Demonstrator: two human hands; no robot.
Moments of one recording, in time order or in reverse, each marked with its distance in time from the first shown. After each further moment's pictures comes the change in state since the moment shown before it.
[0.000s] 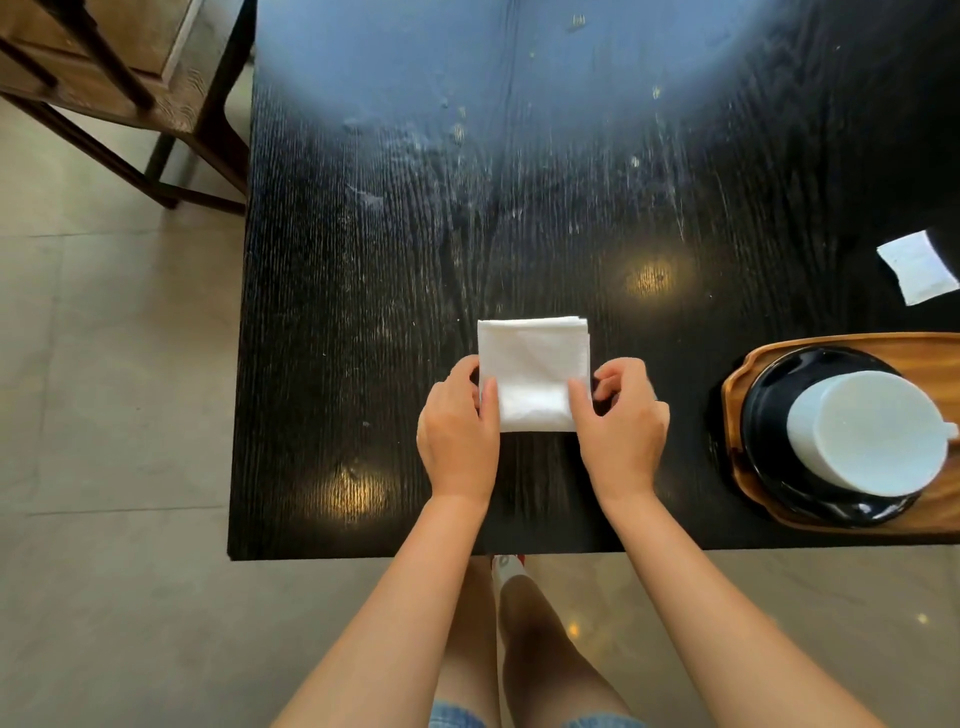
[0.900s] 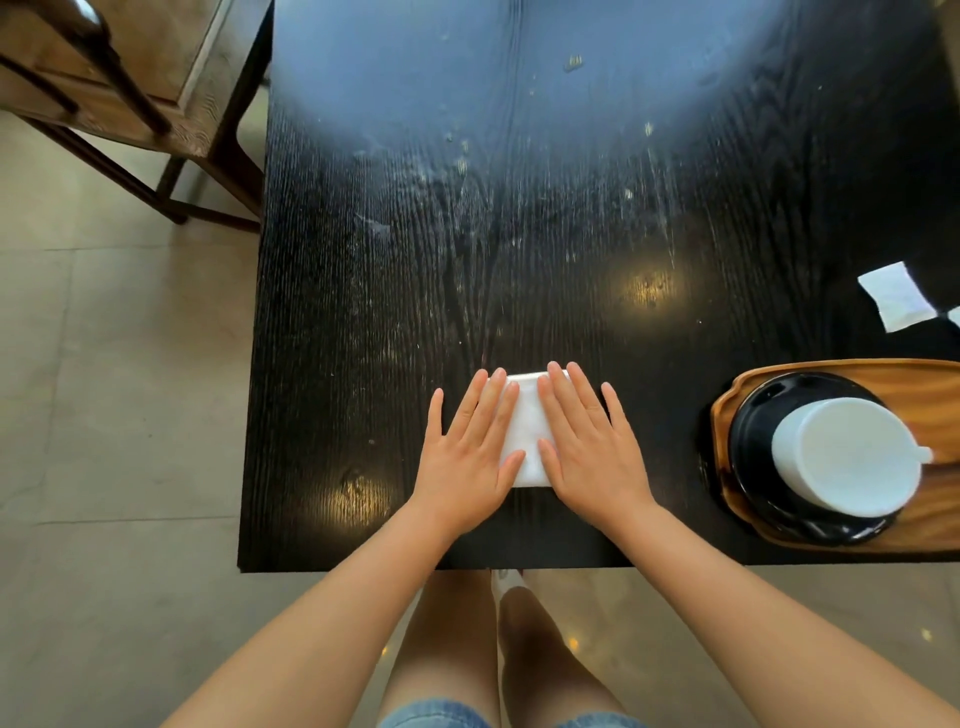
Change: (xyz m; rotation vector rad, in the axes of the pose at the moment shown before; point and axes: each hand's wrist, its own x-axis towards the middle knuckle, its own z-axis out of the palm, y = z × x) left_hand 0.000 -0.032 -0.006 0.524 -0.424 0.533; right_hand 0.001 0.017 0.000 -0.625 -0.451 -0.627
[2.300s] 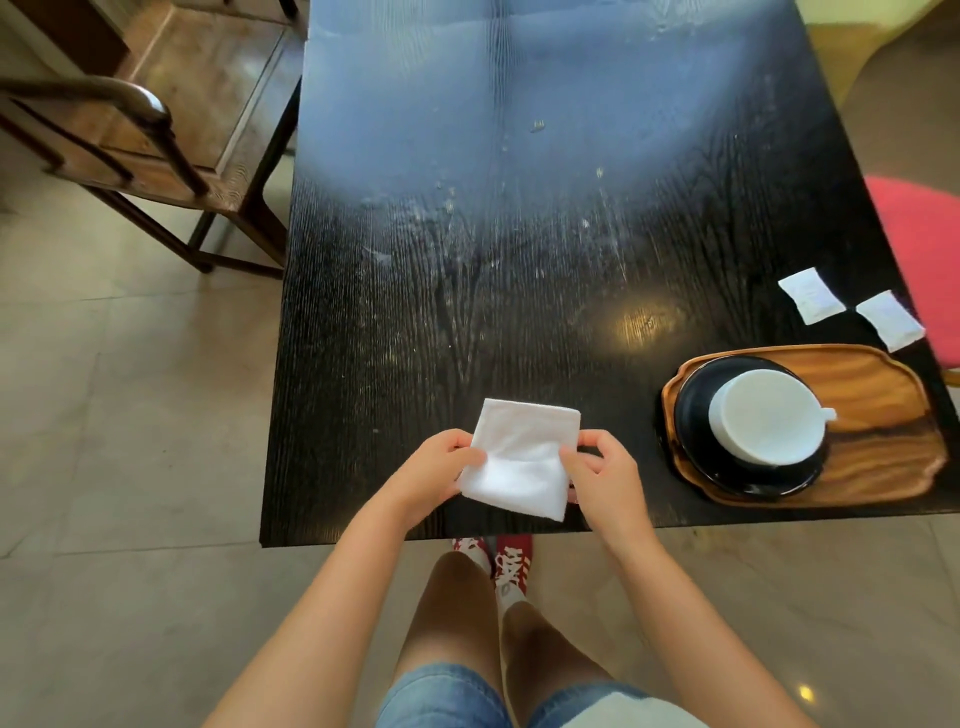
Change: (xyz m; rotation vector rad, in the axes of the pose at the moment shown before) left_hand -0.028 0.019 -0.065 -1.157 -0.398 -0.673; right_hand -0.063 -0.030 -0.073 1.300 0.044 0.814
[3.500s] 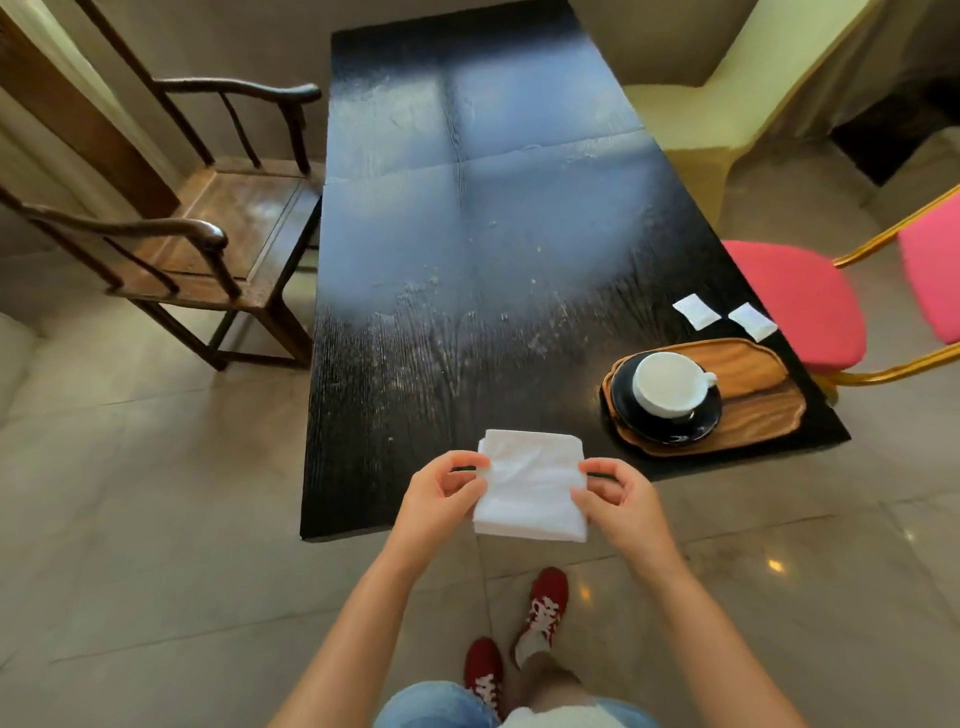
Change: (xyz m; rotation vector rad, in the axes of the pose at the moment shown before) left_hand -0.160 -0.009 0.020 -0.040 0.110 0.434; right_hand -0.140 0.007 -0.059 0.219 -0.023 -0.185
